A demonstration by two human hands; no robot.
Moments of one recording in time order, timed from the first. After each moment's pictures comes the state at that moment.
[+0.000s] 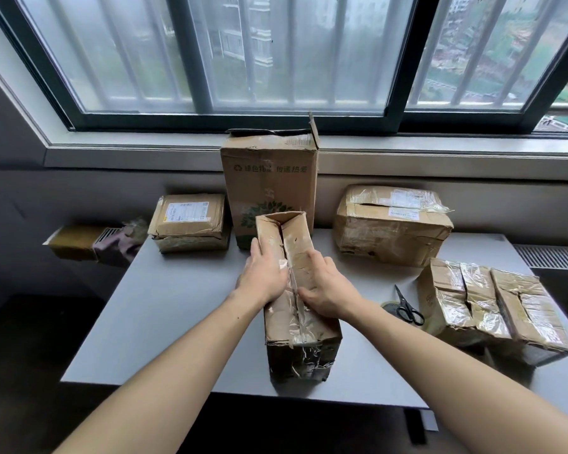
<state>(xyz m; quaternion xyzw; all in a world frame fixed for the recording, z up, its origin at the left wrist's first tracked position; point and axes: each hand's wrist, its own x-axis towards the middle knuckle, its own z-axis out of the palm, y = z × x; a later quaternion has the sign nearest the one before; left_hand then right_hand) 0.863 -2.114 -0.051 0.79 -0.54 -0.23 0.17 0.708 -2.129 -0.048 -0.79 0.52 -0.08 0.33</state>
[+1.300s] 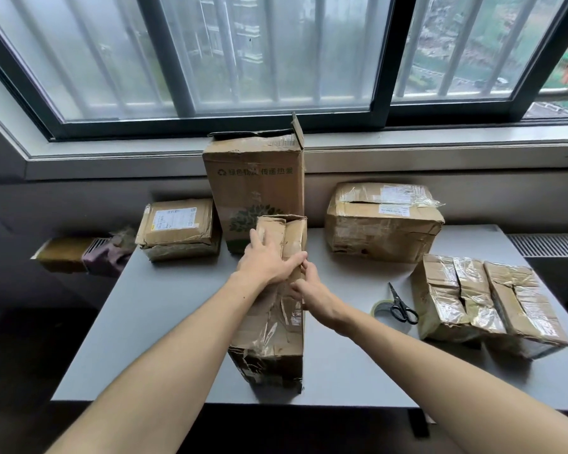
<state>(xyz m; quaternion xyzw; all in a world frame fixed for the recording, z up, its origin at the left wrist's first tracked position) 0.851 -2.159 -0.041 0.80 -0.56 -0.22 0.05 0.707 -2.132 -0.063 -0.61 0.44 -0.20 0.63</state>
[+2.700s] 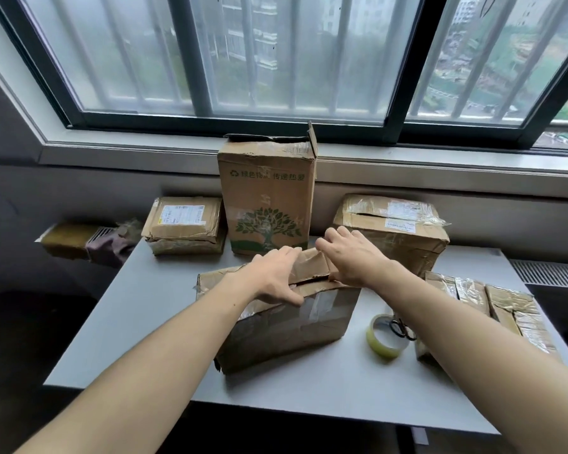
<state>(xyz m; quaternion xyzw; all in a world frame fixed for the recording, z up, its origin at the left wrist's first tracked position) 0.858 -2.141 -0.022 0.64 -0.75 -0.19 -0.05 0.673 -2.214 -0.011 -0.93 0.35 0.08 -0.08</state>
